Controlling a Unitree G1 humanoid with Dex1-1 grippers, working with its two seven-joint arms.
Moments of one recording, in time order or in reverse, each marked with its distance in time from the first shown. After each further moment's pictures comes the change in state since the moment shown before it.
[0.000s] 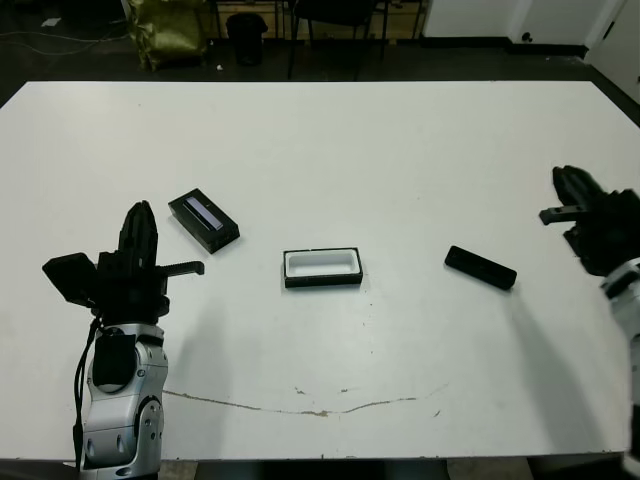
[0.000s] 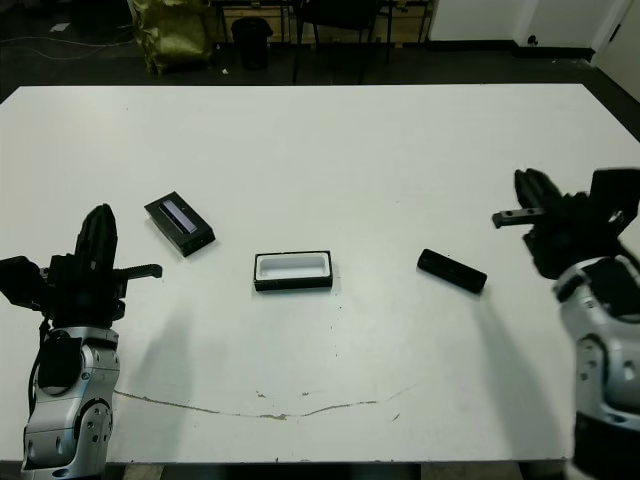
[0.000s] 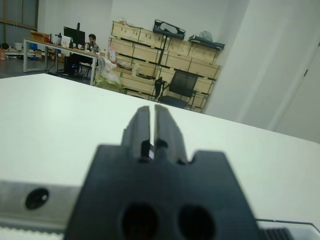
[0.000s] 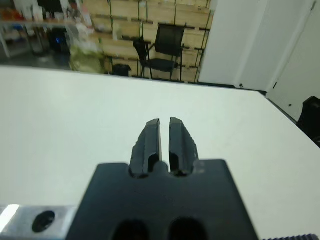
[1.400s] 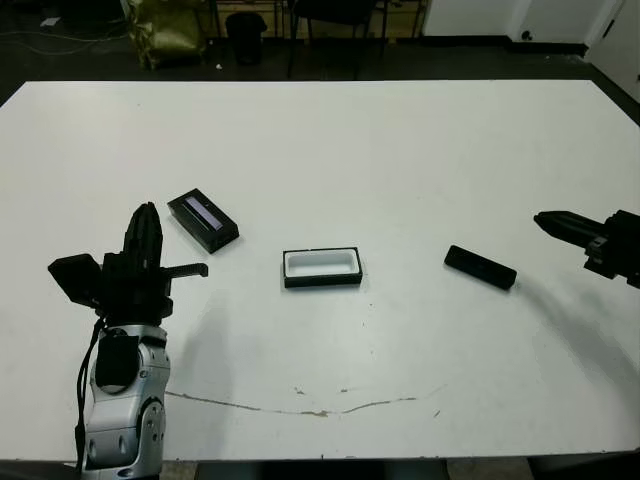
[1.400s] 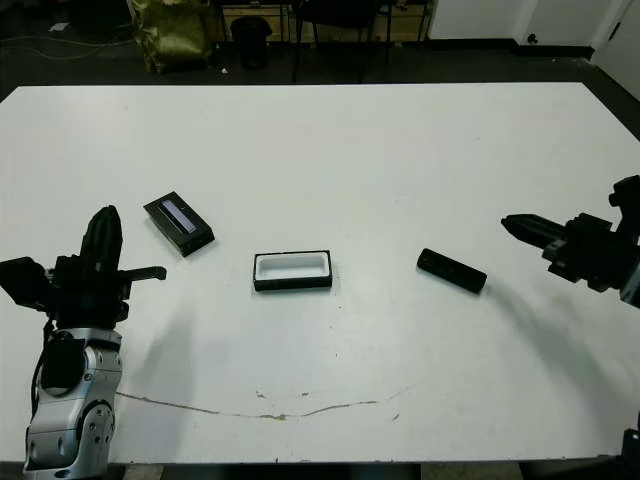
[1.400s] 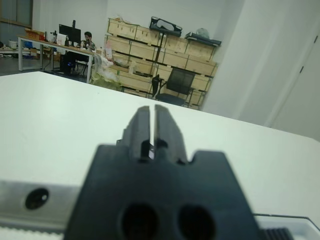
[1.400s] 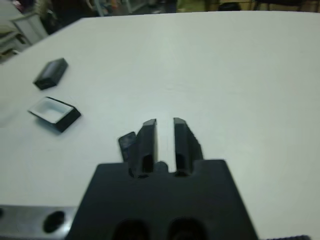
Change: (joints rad) left arm 0.005 0.000 -0.014 0.004 0.002 -0.001 -0.010; right arm -0.312 -0.230 0.093 0.998 0.041 -0.291 0.948
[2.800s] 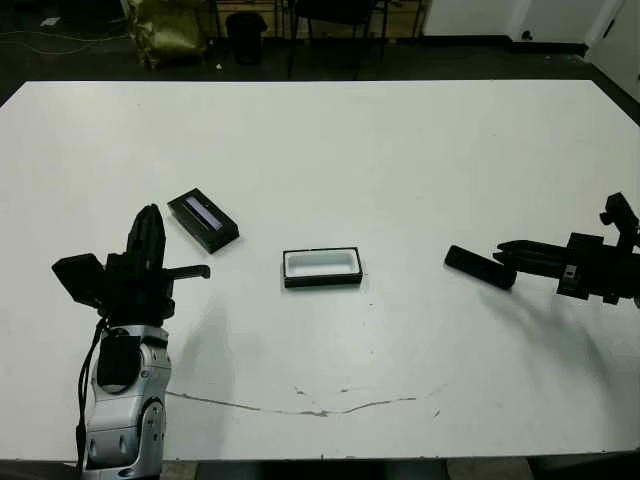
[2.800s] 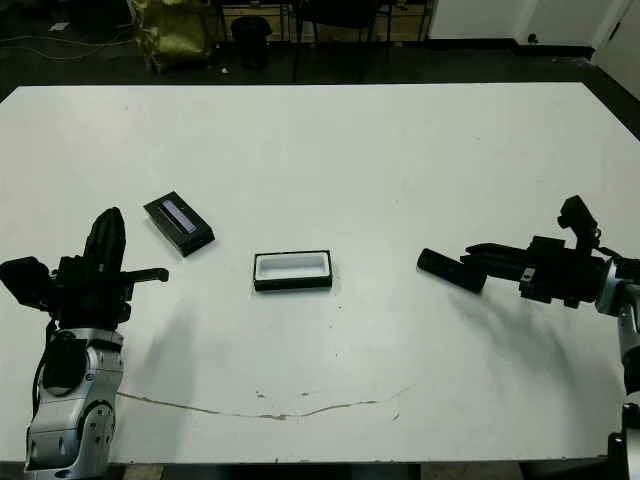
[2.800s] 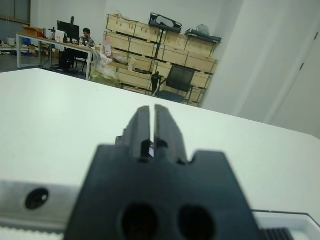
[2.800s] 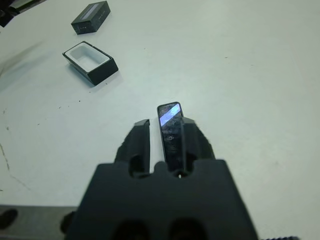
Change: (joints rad) left arm 0.000 0.001 0.000 0.004 -0.002 0.014 -0.004; right arm 0.052 0.034 0.135 -0.068 -0.069 -0.122 0.127
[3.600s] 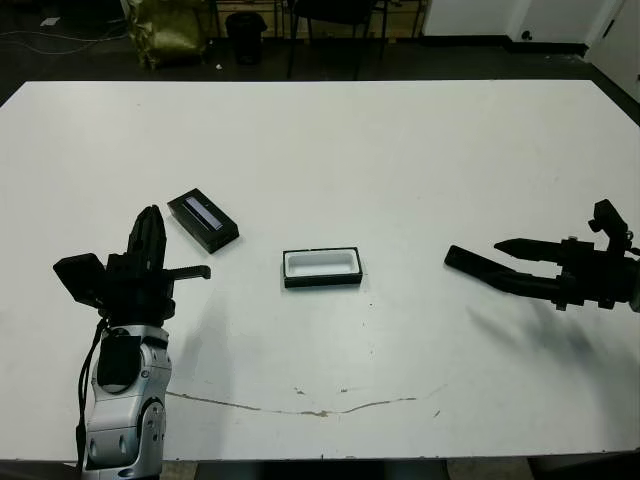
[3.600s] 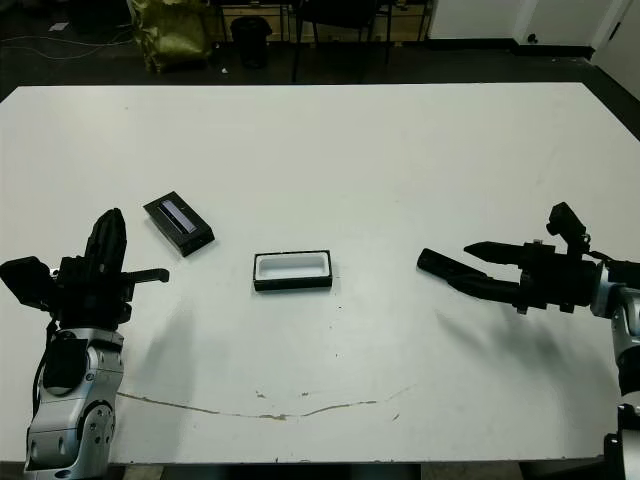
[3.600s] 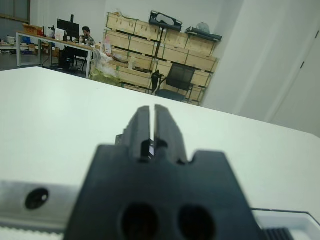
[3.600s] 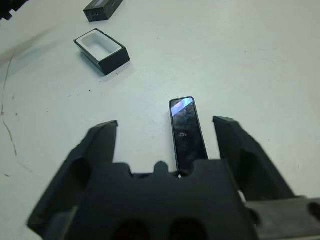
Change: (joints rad) left arm 0.001 0.000 0.000 0.000 -0.002 0.006 0.000; right arm -0.002 -0.002 0.019 0.003 -0.030 -0.023 0.053
